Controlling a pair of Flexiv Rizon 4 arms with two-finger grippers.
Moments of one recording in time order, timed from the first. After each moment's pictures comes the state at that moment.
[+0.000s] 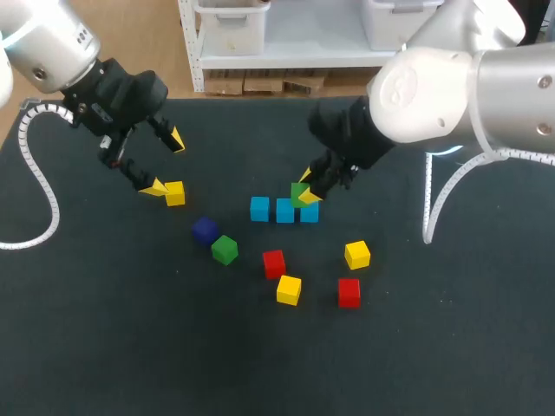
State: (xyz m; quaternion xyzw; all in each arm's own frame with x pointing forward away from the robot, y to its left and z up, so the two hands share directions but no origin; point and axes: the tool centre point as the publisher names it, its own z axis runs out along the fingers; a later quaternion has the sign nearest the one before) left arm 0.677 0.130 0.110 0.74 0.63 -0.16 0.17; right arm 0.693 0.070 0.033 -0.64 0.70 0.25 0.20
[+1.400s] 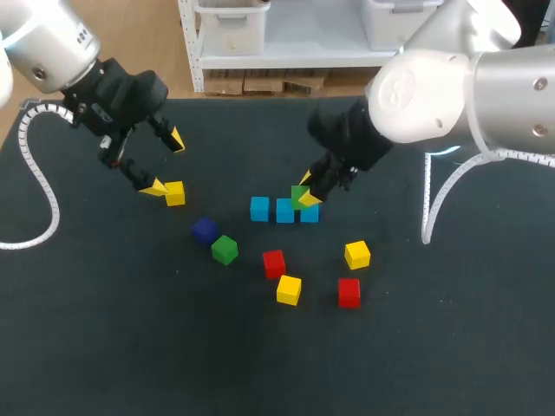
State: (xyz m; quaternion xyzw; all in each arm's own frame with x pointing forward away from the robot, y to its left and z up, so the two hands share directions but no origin) left arm 0.677 0.130 0.110 0.74 0.63 -0.16 0.17; right arm 0.694 0.069 0.026 -0.63 0.70 0.26 0.19
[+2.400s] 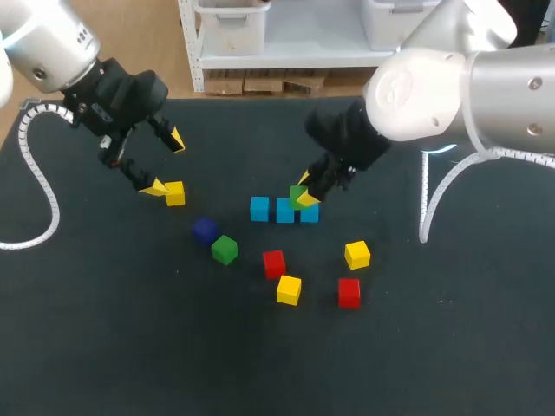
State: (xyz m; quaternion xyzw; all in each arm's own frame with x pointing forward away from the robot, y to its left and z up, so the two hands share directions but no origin) left arm 0.677 0.130 0.110 0.74 0.63 -0.16 0.17; right arm 0.696 0.072 0.024 -0.64 0.70 0.26 0.19
